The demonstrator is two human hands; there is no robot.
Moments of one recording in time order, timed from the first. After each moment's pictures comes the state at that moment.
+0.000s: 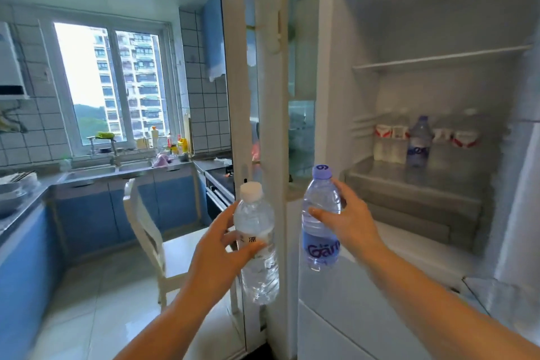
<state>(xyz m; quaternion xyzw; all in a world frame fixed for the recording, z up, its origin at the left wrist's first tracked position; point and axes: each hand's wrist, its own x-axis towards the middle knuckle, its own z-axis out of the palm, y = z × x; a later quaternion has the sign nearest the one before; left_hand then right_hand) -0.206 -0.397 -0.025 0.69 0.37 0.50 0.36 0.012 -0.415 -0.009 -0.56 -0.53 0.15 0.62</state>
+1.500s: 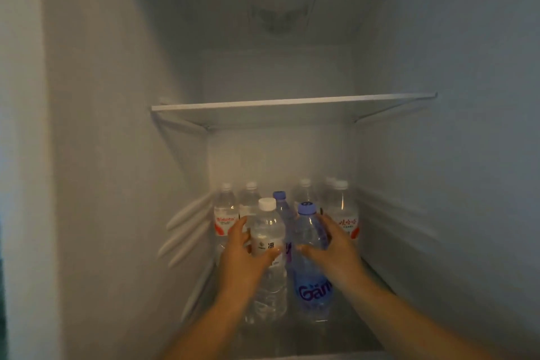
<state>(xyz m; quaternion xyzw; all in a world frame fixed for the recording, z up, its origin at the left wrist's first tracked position) 0.382 -0.040 0.018 0.71 0.04 0.41 0.57 0.441 -0.195 0.033 -0.71 -0.31 -0.11 0.63</state>
